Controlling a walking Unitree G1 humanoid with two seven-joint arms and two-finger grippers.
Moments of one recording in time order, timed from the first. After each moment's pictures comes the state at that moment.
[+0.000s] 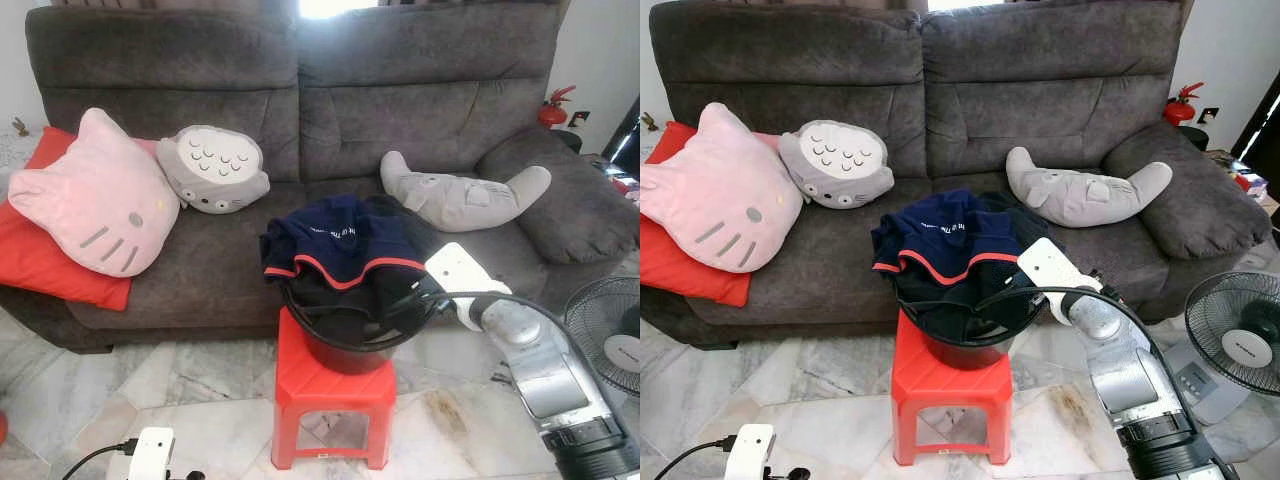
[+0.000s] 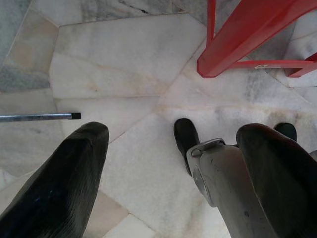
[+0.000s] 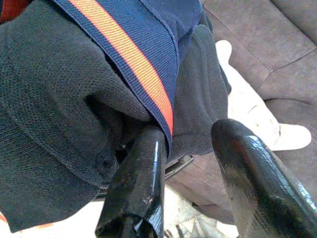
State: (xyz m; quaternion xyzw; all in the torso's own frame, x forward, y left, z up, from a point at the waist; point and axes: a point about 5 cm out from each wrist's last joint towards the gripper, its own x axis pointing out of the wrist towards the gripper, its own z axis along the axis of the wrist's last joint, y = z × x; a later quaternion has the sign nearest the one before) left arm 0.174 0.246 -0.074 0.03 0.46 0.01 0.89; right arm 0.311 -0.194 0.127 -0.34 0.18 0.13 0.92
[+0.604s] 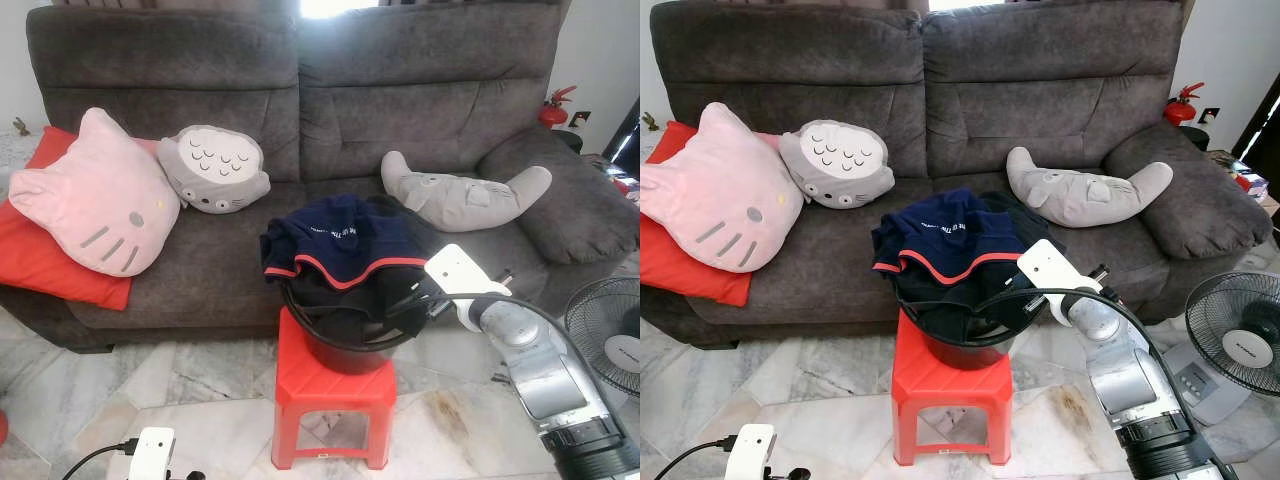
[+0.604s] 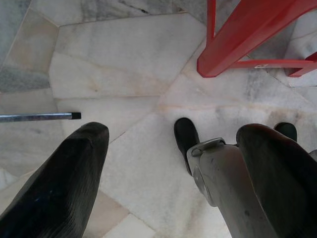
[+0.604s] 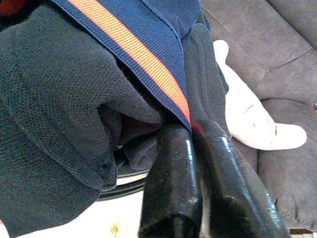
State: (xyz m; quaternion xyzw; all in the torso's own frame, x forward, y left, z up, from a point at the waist) left arm 0.174 0.246 -0.074 0.03 0.46 0.01 0.89; right arm 0.312 -0.194 0.127 -0.35 0.17 0.12 0.91
